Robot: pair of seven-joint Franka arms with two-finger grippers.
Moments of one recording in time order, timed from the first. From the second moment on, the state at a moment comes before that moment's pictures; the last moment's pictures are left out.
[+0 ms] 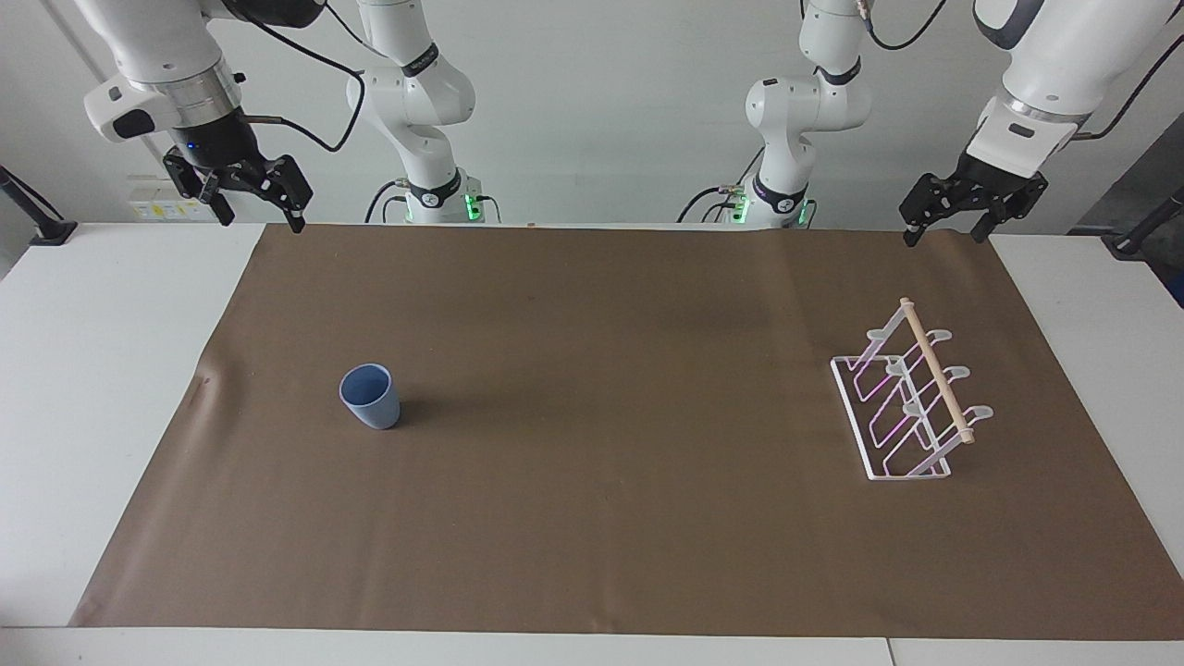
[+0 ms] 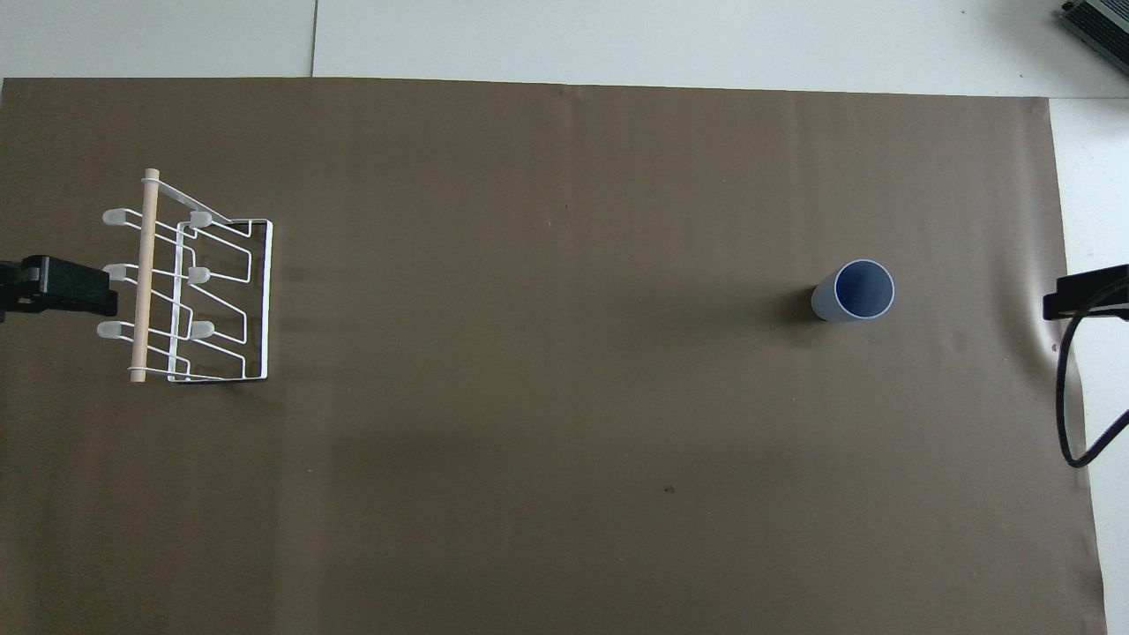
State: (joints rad) left arm -0.03 -0.08 -0.03 -1.61 0.01 1.53 -0.06; right arm -0.03 -0.08 -0.06 -1.61 -0.03 1.55 0.02
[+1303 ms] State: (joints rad) left arm -0.03 -0.08 -0.03 -1.61 0.01 1.53 -0.06; right arm -0.03 -0.09 -0.06 -1.61 -0.03 1.55 0.02
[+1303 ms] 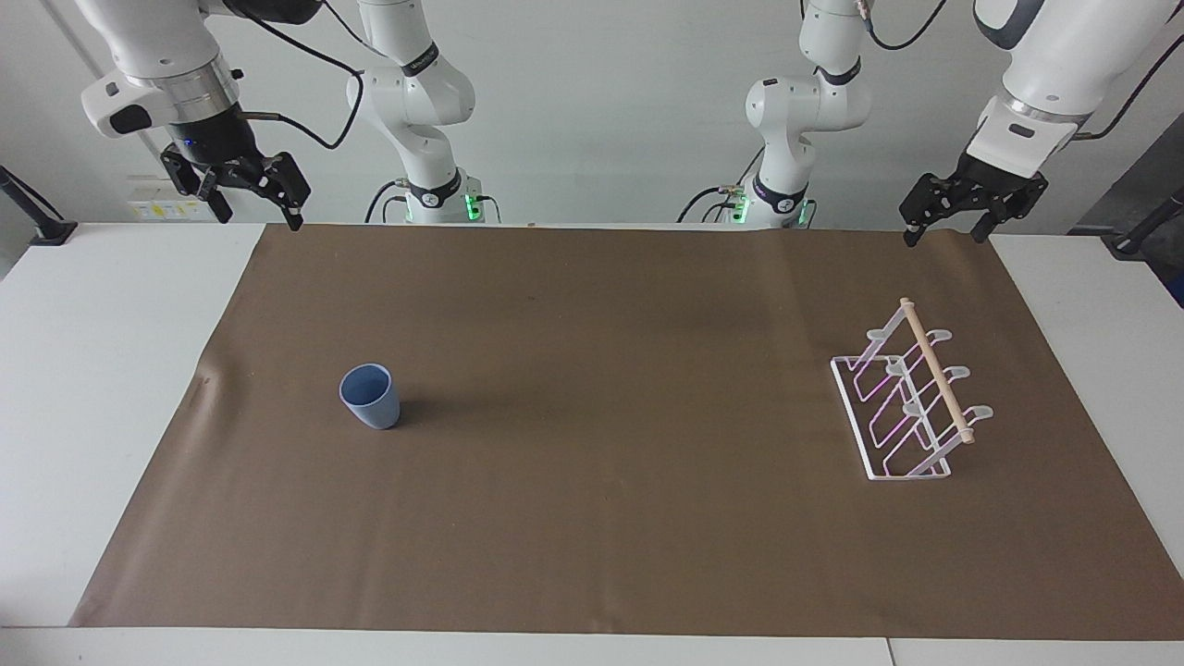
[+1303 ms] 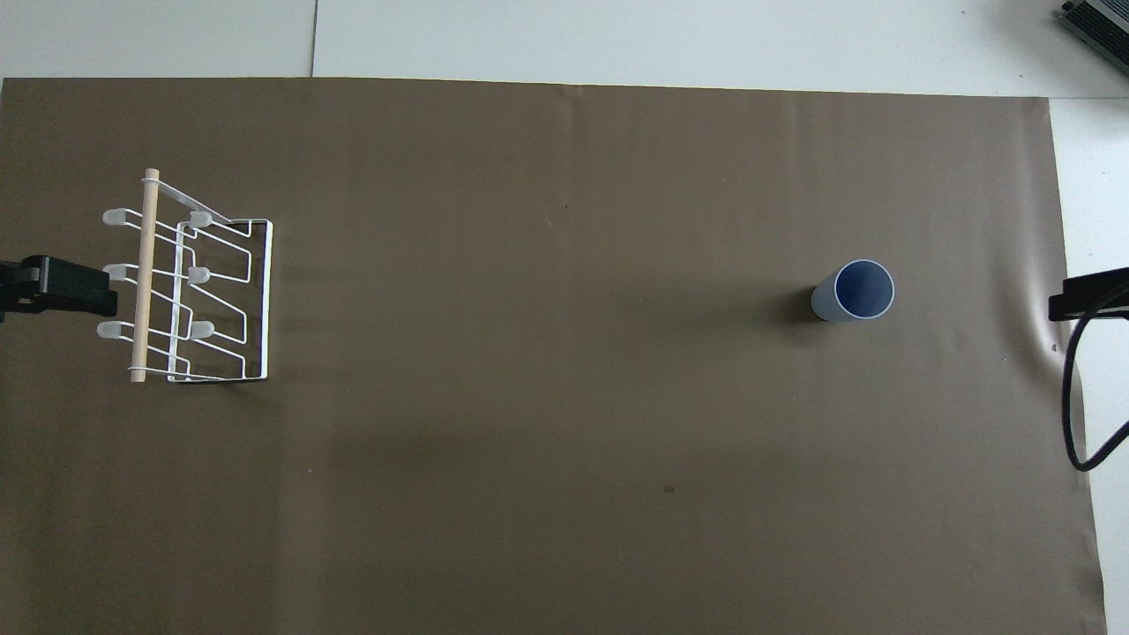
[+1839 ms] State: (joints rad) left arm -0.03 -0.08 -0.03 -1.61 0.01 1.53 -0.06; right arm -0.04 -0.10 -0.07 -1.61 -0.04 1.57 -0.01
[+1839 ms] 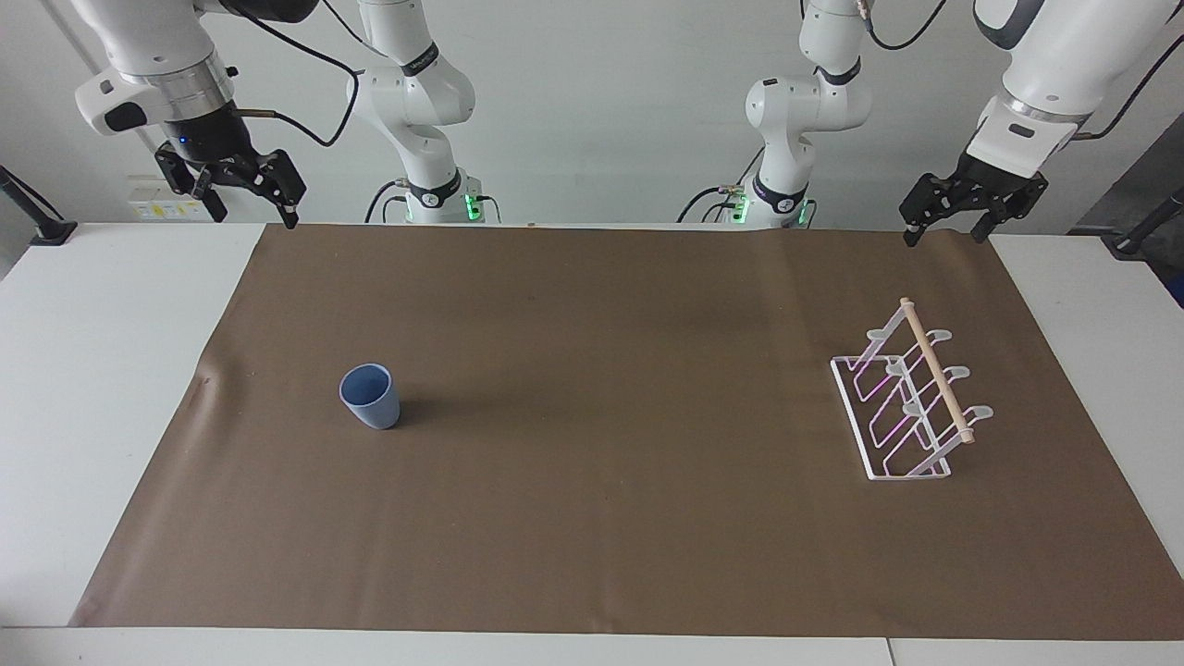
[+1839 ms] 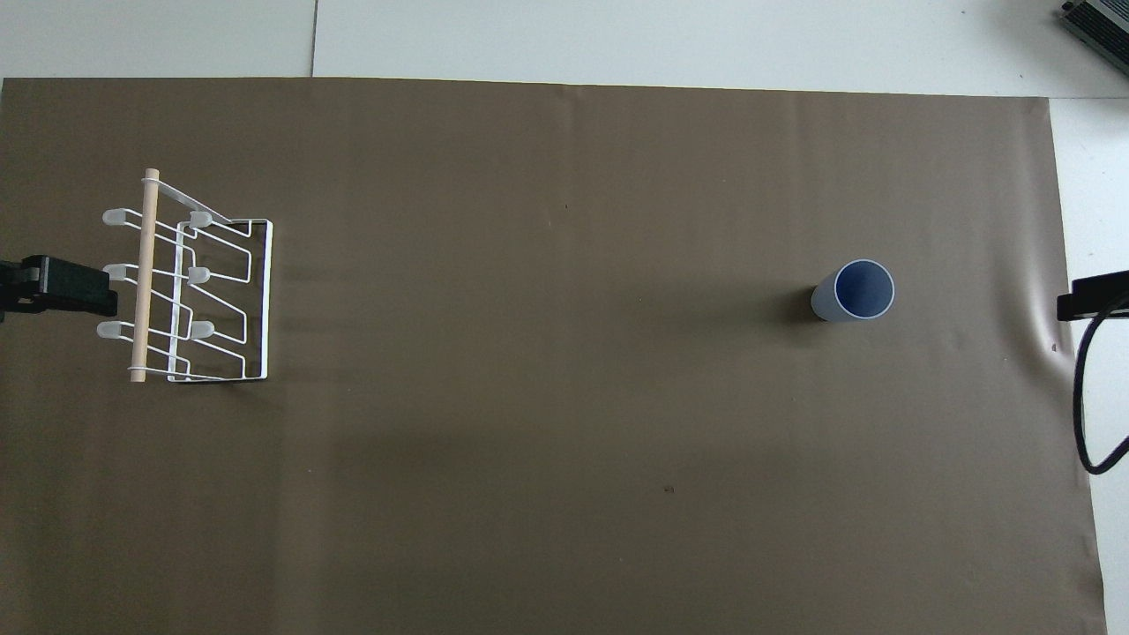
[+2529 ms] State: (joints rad) left arm -0.03 -0.08 -0.03 -1.61 0.01 1.53 -0.06; right arm -0.03 -0.10 -0.05 -1.69 -0.04 1.65 -0.02
